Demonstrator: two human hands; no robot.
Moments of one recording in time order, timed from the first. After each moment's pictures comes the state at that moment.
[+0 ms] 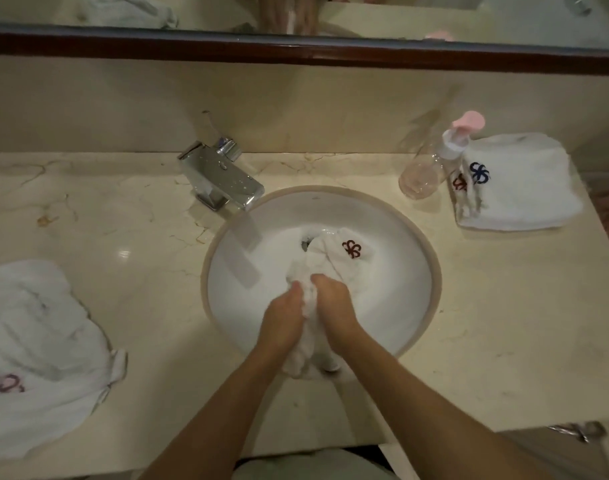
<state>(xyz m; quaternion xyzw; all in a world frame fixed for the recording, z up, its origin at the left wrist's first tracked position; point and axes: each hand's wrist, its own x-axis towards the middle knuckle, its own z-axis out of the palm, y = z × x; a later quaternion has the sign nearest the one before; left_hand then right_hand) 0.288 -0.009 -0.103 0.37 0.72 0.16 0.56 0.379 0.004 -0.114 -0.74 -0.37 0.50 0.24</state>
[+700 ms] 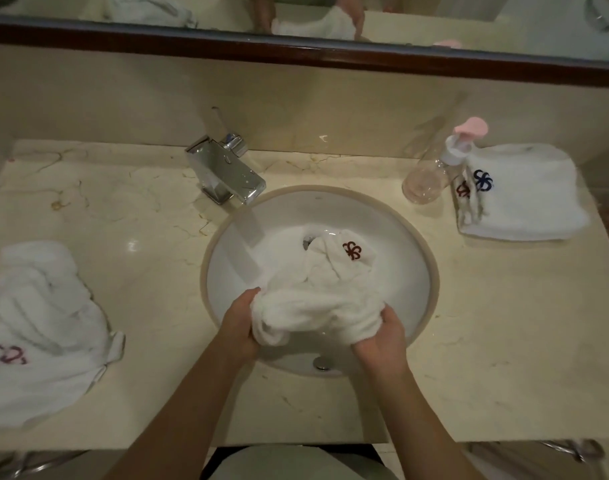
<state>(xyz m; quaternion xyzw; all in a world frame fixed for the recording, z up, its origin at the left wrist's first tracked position) 0.247 -0.014 -0.122 0.03 0.63 0.34 0.70 0.446 -0.044 -0.097 -0.55 0.05 0.65 0.53</state>
